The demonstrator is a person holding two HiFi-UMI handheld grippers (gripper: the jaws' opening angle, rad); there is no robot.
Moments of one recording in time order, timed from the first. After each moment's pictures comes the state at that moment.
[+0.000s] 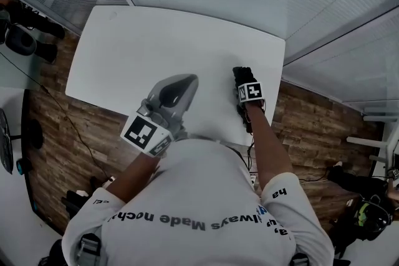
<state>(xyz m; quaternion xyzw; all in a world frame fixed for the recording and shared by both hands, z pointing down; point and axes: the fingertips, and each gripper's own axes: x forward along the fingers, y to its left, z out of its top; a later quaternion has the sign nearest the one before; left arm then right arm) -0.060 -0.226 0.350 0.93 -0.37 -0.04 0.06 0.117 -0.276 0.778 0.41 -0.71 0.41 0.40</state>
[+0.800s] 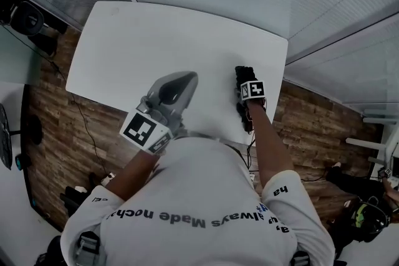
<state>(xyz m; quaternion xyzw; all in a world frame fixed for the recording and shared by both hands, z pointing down) -0.072 -0.230 0.355 0.92 -0.38 -0.04 0.07 0.115 -0.274 0.789 0.41 -0.70 0.44 0.40</state>
